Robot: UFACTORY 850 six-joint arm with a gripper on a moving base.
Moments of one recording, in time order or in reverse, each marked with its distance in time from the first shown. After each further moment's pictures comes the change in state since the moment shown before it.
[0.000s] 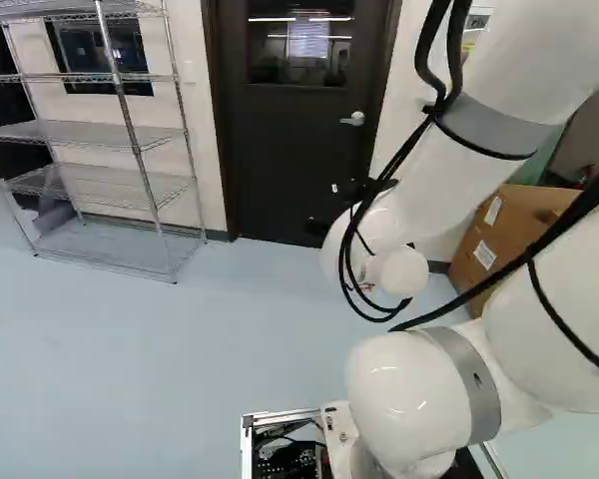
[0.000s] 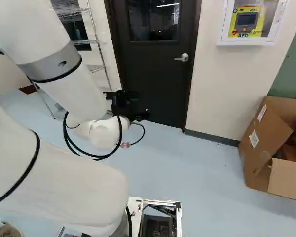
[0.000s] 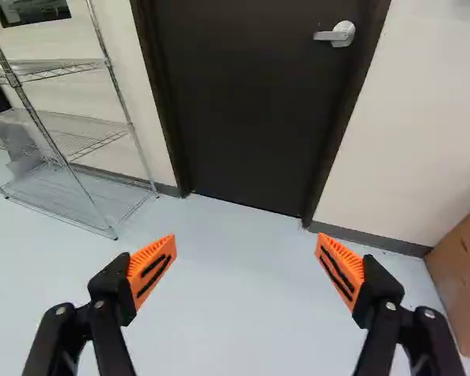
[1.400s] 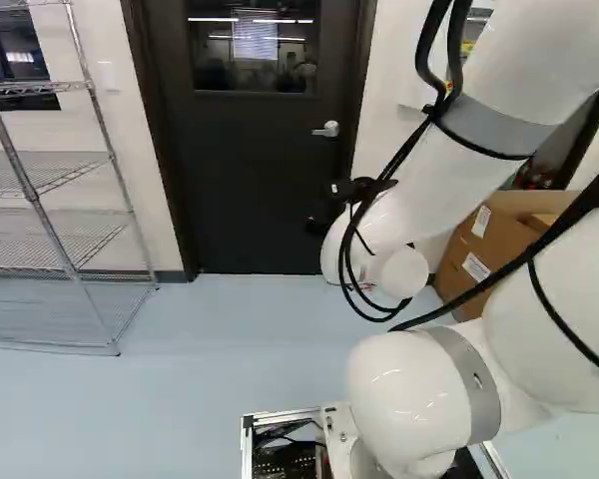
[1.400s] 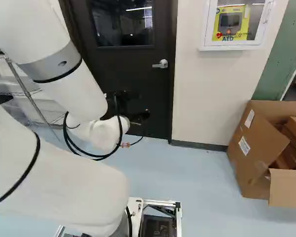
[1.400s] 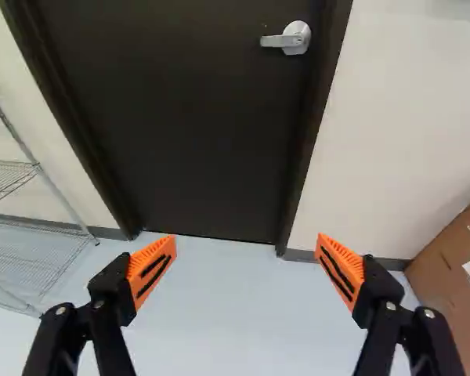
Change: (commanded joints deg) arm 0.0 0.0 0.0 0.0 0.0 0.0
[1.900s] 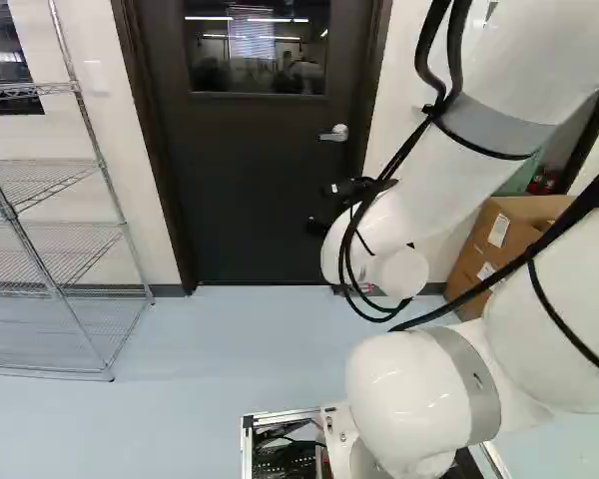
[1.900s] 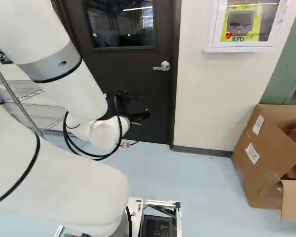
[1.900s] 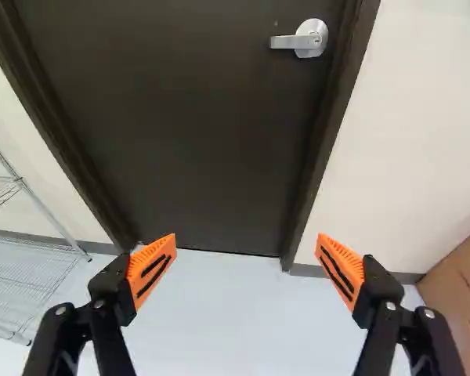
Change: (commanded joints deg) arm 0.0 0.0 0.0 0.0 0.0 0.0
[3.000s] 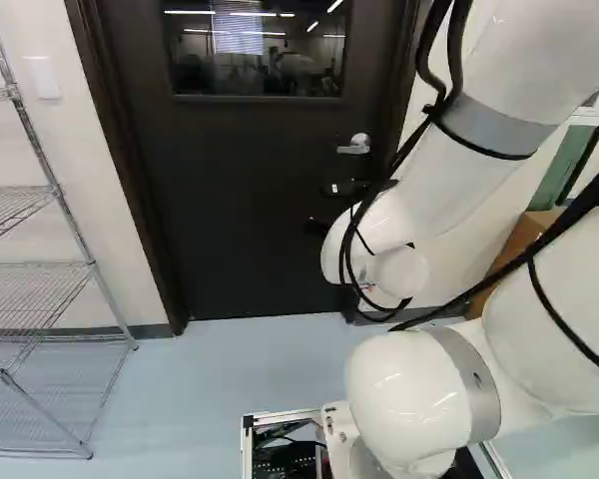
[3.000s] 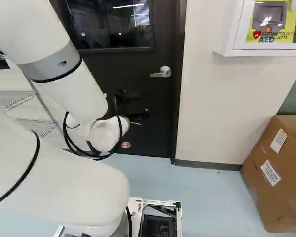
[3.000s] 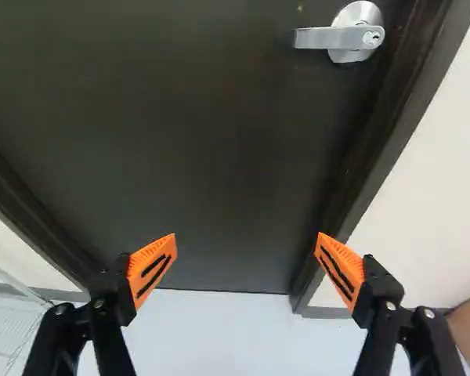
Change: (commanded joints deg) arm 0.0 0.0 0.0 0.0 0.0 0.0
